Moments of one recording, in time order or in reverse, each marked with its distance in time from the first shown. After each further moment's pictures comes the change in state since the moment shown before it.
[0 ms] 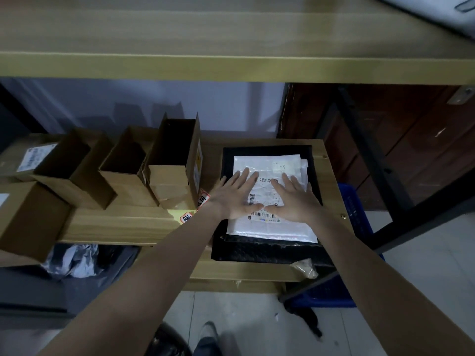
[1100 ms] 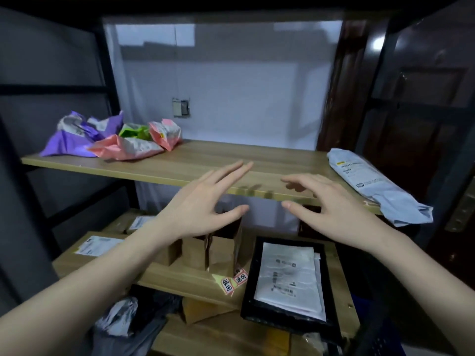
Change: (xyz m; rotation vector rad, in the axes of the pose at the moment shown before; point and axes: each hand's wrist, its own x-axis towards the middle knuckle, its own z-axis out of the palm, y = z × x) left_hand -0.310 0.036 -0.223 0.090 0.938 0.205; right_hand -0.276 -0.115 -0.226 0.185 0.728 -0.645
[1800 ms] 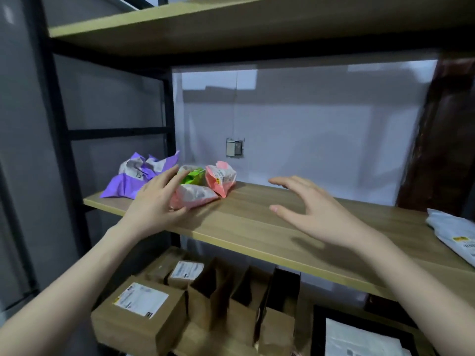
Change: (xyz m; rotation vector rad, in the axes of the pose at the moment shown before) left_hand -0.028 -0.232 -0.070 0.302 0.075 -0.533; right_hand 0.191 -0.039 0.067 0.064 -0.001 -0.210
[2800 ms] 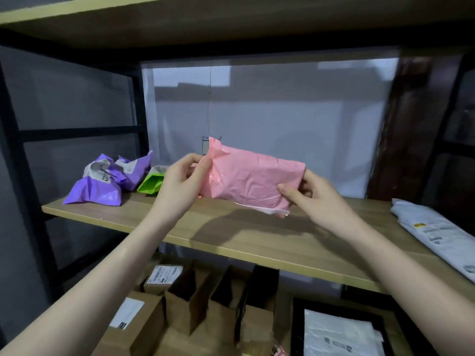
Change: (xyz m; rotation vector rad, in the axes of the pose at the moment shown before) left_hand 0.029 0.126 -0.008 -1.040 0.179 -0.122; right_hand -0.015 0.032 -0.014 0.405 0.237 0.237
